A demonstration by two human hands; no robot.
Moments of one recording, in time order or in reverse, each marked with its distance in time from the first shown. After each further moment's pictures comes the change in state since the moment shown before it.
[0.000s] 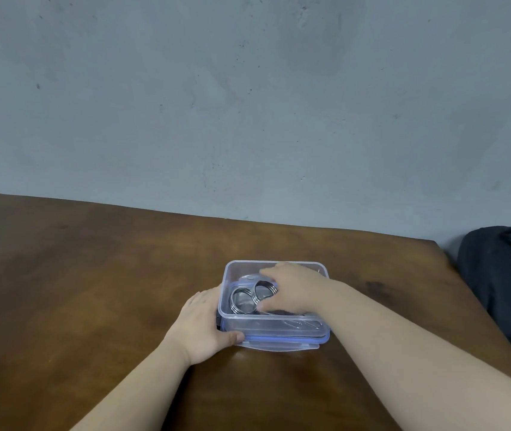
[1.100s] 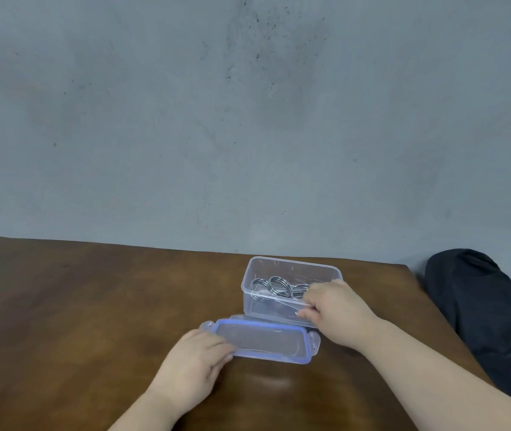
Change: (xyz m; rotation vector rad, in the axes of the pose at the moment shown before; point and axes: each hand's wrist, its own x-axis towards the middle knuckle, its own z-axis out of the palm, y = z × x) left_hand -0.041 0.034 -0.006 0.292 0.205 0.416; right_hand -0.100 0.050 -0.028 -0.233 0.353 -0.058
